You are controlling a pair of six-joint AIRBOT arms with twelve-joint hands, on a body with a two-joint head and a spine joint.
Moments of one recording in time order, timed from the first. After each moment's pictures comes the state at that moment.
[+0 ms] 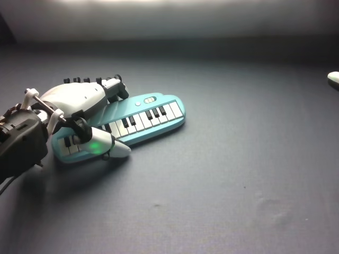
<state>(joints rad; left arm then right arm) 0.84 -1.22 1.38 -0.40 -0.53 0.99 -1.10 -0.79 0.82 0.39 1.28 -1.06</state>
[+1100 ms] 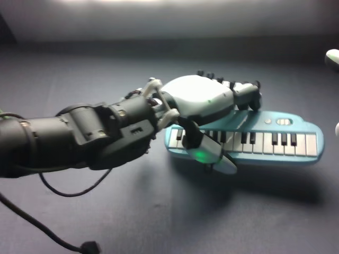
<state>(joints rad) 0.60 -1.49 1.44 0.28 -0.44 0.59 -1.10 -0.79 0.82 0.31 1.36 -1.00</state>
